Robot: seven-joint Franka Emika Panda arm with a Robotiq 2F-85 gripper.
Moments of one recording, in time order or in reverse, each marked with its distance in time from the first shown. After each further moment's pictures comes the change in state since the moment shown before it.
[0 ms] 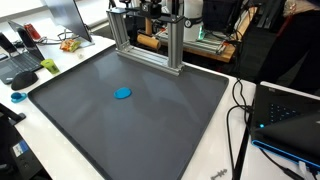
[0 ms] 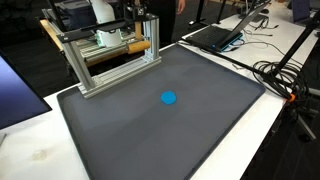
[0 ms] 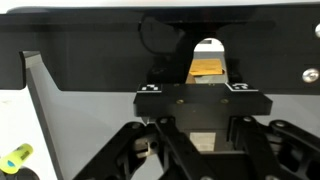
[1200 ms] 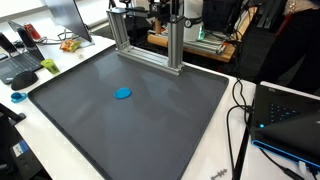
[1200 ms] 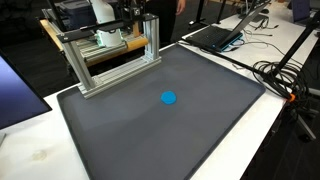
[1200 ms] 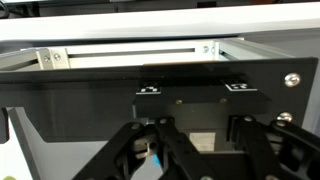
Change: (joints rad) arm 0.001 -0.110 -0.009 -0.101 0.089 -0.052 -0.023
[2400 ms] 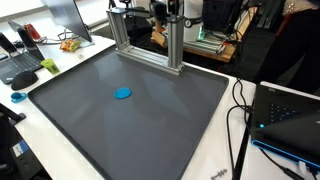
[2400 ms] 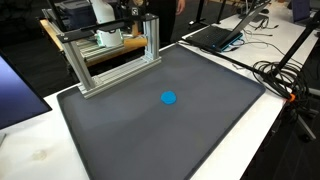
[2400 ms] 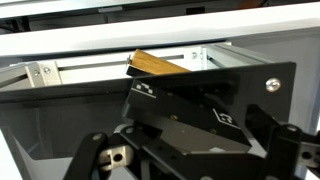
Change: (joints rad) arm 0.004 -0.004 0.015 -0.002 0.045 -0.025 0.045
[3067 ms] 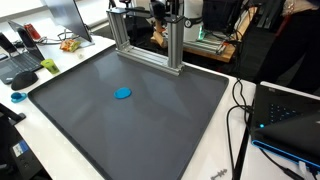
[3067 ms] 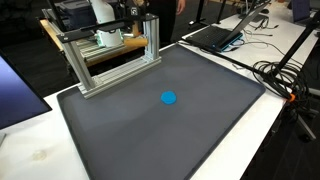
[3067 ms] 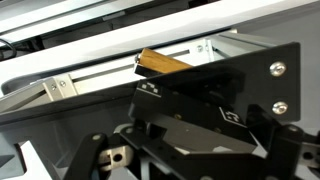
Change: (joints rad) arm -0.038 0.000 0.048 0.007 -0.017 0.002 0.165
